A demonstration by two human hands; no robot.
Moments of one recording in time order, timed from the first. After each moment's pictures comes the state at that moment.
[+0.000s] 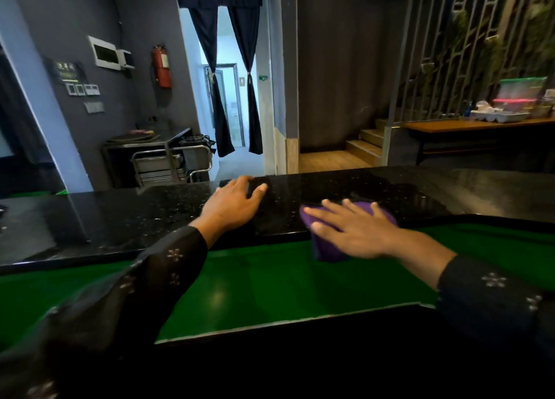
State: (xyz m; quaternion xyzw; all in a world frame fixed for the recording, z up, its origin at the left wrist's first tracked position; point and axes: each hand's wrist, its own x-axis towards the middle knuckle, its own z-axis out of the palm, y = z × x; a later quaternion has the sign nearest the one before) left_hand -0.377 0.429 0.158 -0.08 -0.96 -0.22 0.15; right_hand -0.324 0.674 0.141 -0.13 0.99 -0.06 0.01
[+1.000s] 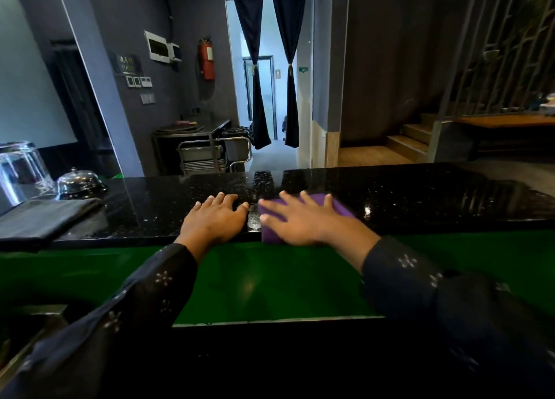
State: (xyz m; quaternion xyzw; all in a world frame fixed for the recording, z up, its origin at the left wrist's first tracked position) left_hand -0.337 0.237 0.135 0.06 -0.99 -0.10 0.06; right_hand -0.342 0.423 0.144 -0.23 0.97 -0.04 0.03
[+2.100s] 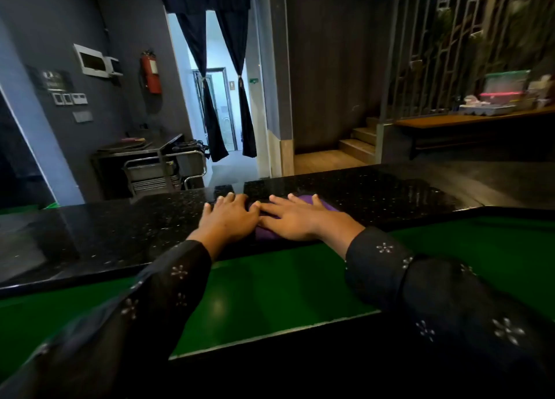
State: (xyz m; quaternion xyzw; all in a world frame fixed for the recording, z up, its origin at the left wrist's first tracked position) left_hand -0.384 0.404 0.148 -0.03 -0.99 -0.10 0.08; right_hand -0.380 0.558 0.148 -0.18 0.98 -0.07 0.04
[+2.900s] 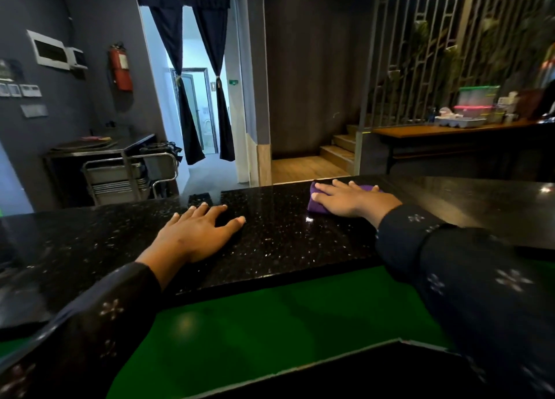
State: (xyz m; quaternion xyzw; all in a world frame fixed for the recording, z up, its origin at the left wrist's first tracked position) left_hand -0.443 0.475 0.138 -0.06 -1.00 -0.07 0.00; right_hand -0.487 0.761 0.154 0.04 0.99 -0.08 0.05
